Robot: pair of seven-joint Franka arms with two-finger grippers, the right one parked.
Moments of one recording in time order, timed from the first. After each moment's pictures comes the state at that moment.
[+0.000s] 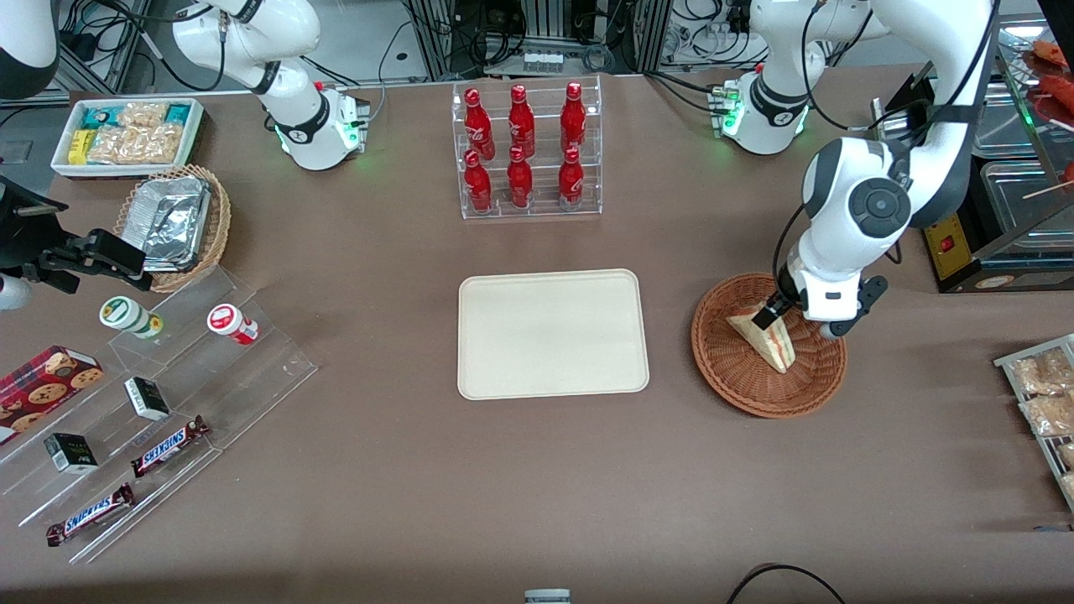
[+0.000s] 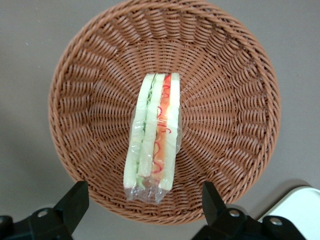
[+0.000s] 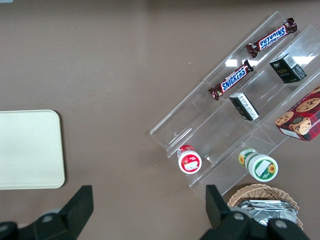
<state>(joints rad) -0.10 0.10 -0.13 -2.26 0.04 2.31 -1.02</state>
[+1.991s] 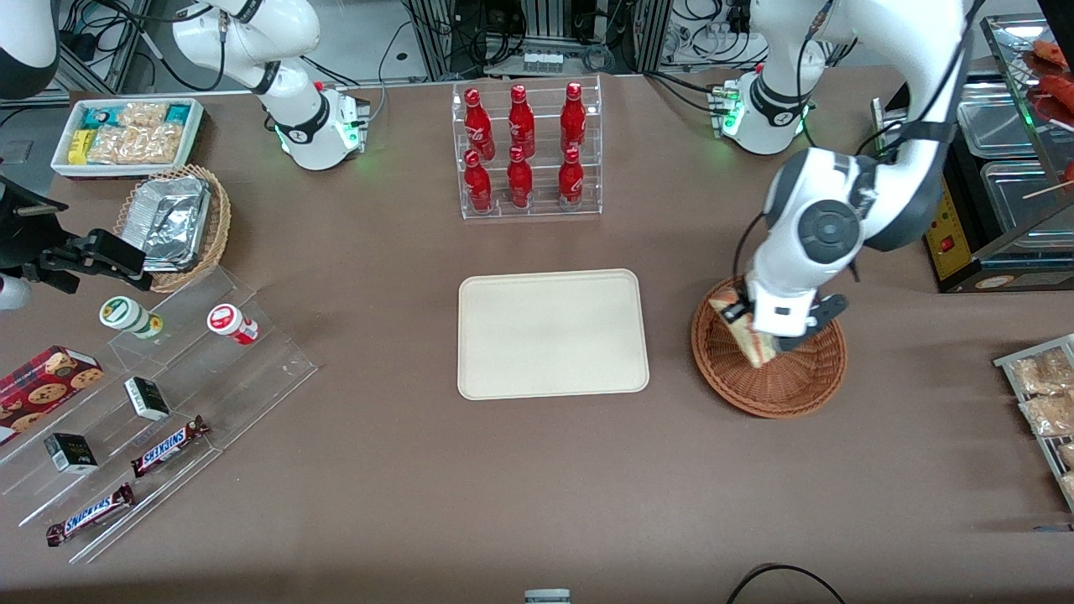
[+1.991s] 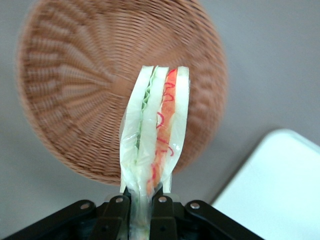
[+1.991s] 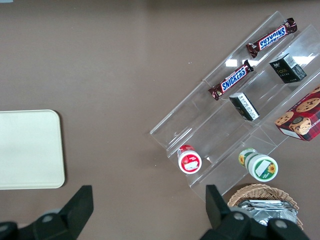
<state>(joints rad) -0.24 0.21 -0.14 -2.01 0.04 2.08 -0.93</state>
